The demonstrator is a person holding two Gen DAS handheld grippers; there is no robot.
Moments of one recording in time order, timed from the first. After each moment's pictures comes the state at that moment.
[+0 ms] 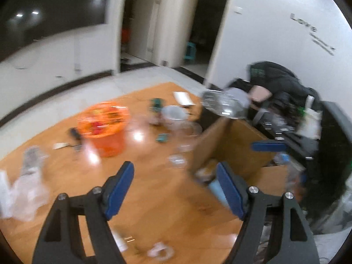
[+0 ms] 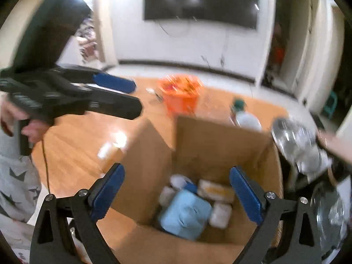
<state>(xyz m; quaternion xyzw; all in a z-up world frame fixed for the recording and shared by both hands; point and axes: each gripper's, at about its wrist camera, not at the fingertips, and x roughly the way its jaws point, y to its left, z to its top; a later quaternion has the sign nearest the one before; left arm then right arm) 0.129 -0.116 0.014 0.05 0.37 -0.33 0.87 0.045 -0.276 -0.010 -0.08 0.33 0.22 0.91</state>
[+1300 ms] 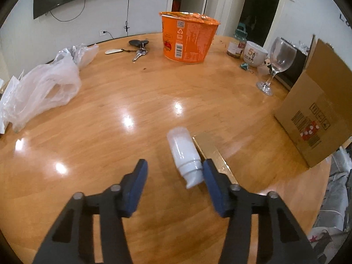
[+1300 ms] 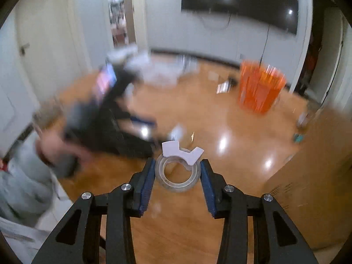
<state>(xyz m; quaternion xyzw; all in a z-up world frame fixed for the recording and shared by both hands) 0.131 -0.019 -0.189 0.05 0.46 -0.20 0.87 0.033 -0.149 -0.060 -0.09 0.33 0.27 0.90</state>
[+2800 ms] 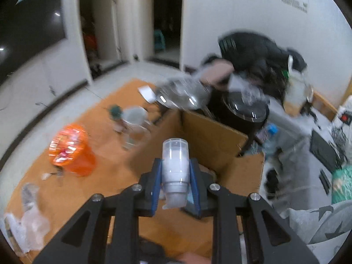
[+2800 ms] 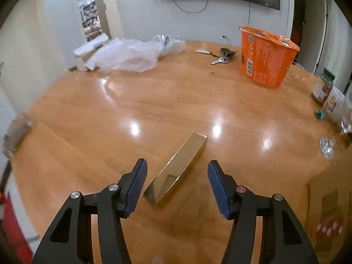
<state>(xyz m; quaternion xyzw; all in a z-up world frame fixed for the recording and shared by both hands) 0.094 -0.242 0.016 0.18 0.38 -0.42 0.80 0.114 -0.086 -0.184 -0.06 0.42 0.21 0.88</state>
